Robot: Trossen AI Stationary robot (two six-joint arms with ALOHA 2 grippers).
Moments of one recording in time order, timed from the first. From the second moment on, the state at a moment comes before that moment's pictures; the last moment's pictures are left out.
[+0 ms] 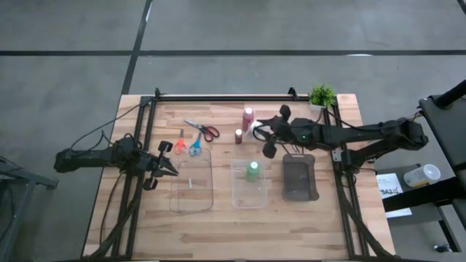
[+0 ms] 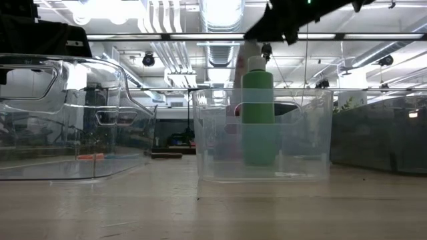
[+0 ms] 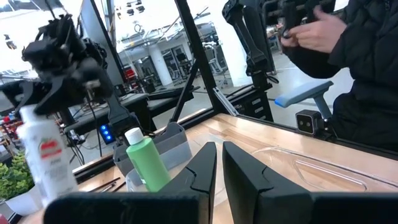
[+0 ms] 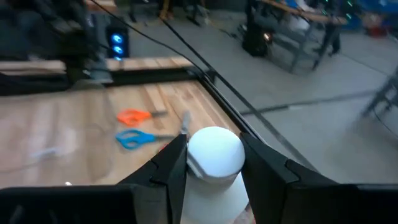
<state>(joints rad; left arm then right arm) 0.03 0.03 0.00 0.08 0.47 0.33 -0.03 1.22 0.84 0.11 0.41 -0.01</state>
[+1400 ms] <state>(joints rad) 0.03 0.03 0.00 0.08 0.47 0.33 0.15 1.52 1.25 -0.22 0.21 0.10</state>
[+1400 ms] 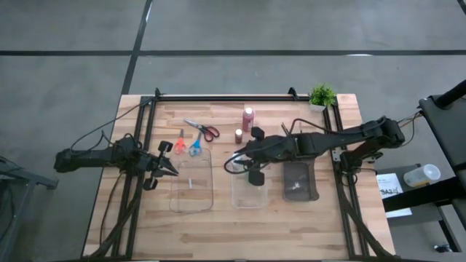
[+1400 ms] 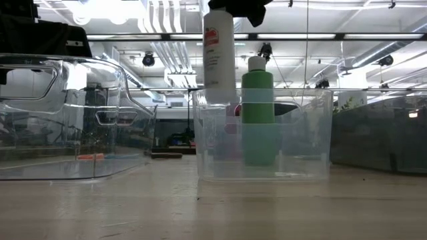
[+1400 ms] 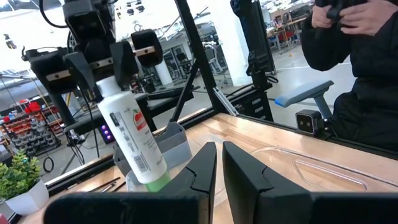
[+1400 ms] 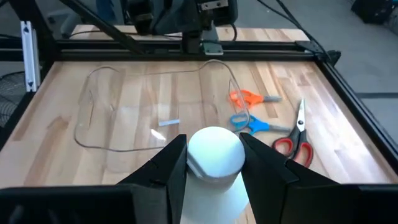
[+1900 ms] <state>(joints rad) 0.03 0.03 0.00 0.08 0.47 0.33 0.15 1.52 1.08 -0.02 0.21 0.12</state>
